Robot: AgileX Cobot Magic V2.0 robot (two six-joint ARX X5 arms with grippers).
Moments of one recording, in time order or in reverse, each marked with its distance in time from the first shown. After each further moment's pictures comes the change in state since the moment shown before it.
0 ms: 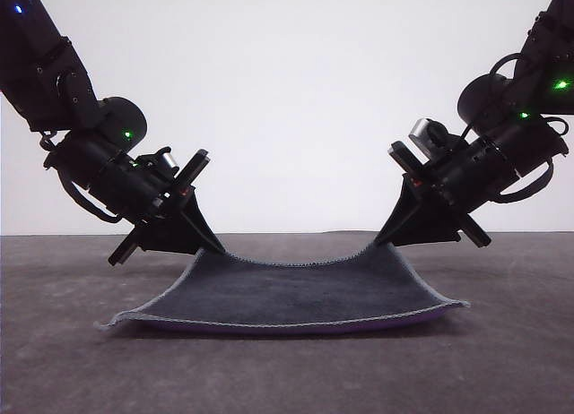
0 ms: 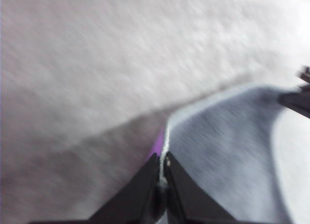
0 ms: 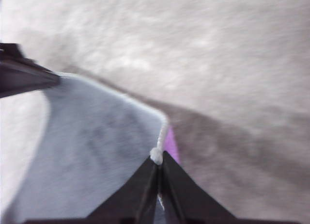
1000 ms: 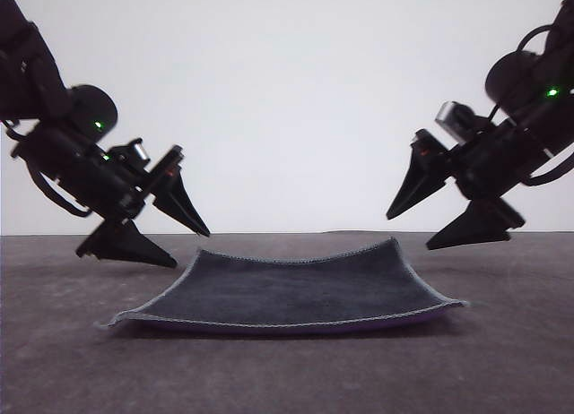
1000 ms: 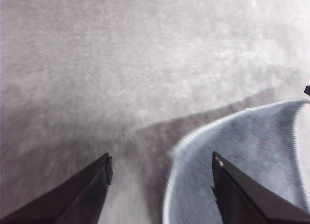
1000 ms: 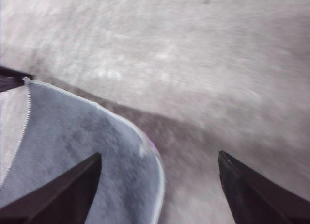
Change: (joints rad) left_arx 0.054 -0.045 -0.055 0.044 -0.088 0.011; right_arx -0.047 -0.069 -0.030 -0.024 0.104 -0.027
